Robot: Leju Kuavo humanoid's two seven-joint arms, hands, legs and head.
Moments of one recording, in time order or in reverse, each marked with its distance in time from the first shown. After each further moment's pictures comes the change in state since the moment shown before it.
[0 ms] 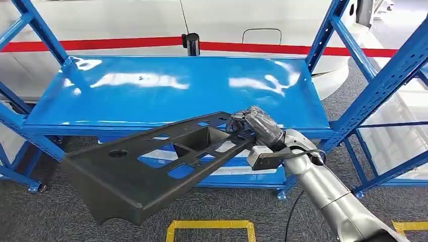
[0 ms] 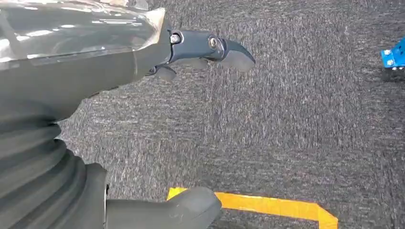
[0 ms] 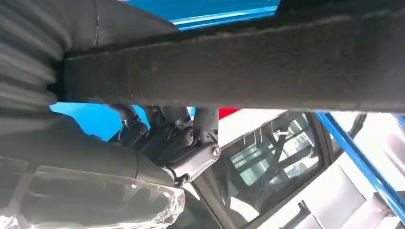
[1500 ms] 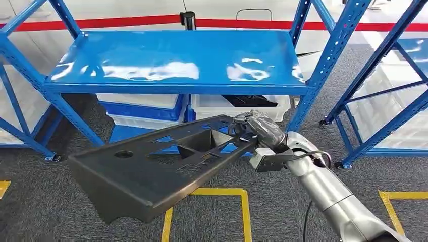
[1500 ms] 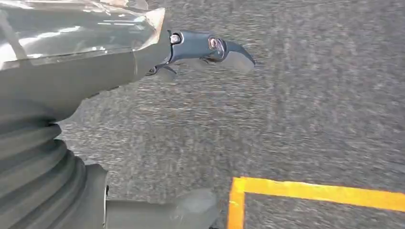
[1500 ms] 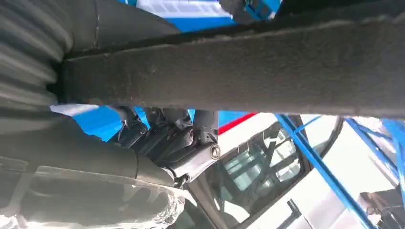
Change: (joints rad) left arm -0.003 0.003 0.002 0.001 -0.010 -0.009 -0.006; right arm 0.016 -0.015 0.007 -0.005 -0.021 0.013 -0.007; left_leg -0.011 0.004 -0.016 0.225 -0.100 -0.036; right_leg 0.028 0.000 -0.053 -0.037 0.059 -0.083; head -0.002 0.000
